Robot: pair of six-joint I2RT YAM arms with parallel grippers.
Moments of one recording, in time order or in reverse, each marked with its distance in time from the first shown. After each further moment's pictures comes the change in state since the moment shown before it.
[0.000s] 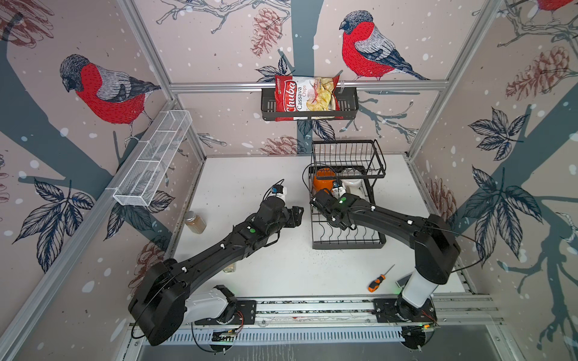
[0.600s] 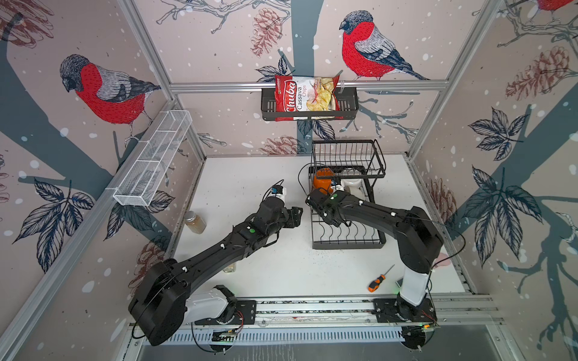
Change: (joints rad) left arm 0.010 0.003 -0.010 0.000 0.000 0.019; right arm -0.014 0.139 0.093 -0.079 0.133 0.106
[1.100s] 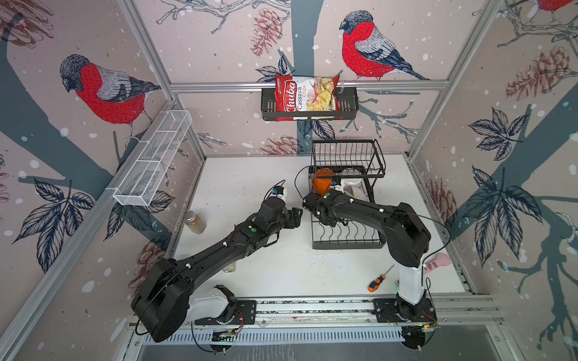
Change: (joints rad) left arm 0.007 0.029 -0.001 0.000 0.009 0.016; right arm 0.006 0.092 0.065 -0.129 0.113 0.178
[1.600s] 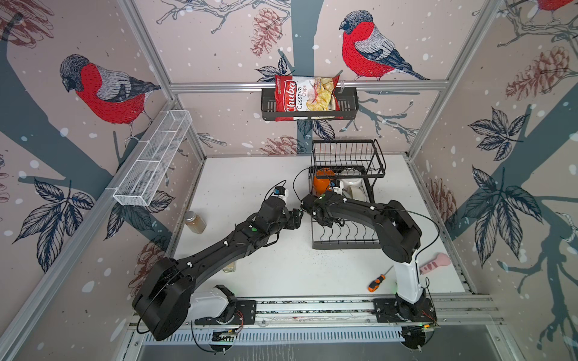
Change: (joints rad) left arm 0.002 0.008 0.000 0.000 0.037 0.025; right arm -0.001 0.080 0.035 -0.029 0.022 0.117
